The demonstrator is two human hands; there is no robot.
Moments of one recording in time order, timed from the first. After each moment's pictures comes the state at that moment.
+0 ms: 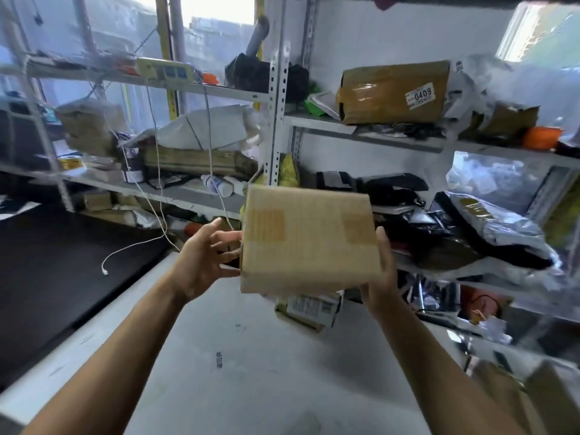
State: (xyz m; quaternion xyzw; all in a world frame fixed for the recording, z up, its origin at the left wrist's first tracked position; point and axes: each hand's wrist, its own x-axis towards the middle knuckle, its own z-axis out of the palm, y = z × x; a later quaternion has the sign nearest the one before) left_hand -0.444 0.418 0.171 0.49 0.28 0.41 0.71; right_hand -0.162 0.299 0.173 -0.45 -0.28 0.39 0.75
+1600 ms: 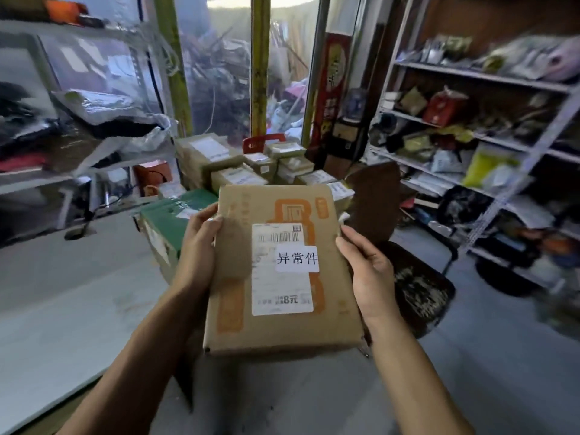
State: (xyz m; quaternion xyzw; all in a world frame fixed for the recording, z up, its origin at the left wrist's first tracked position) left_hand -0.150 -0.221 0.132 0.63 0.12 0.21 0.74; right_hand -0.142 -0.456 0.146 -0.60 0.02 -0.05 0.80
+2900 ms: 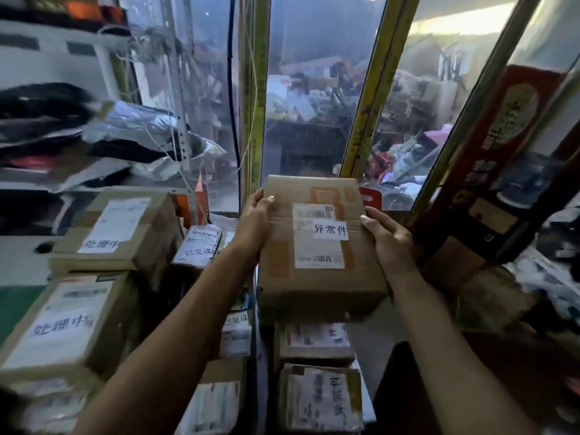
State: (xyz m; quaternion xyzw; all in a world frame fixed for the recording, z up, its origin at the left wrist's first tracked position) left_hand 0.471 -0.267 0.165 0.54 0.32 0.30 0.72; right_hand 0.614 -0.436 0.161 -0.66 -0.15 0.15 0.72
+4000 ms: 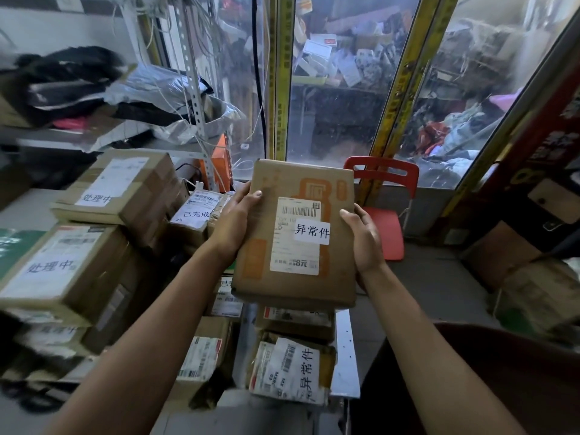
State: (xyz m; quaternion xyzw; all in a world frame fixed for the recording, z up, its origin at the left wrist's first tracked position) left_hand 0.472 -0.291 0.108 0.57 0.36 0.31 0.67; right_hand 0.636 -0.443 0.104 -0.55 -0.18 0.35 0.74
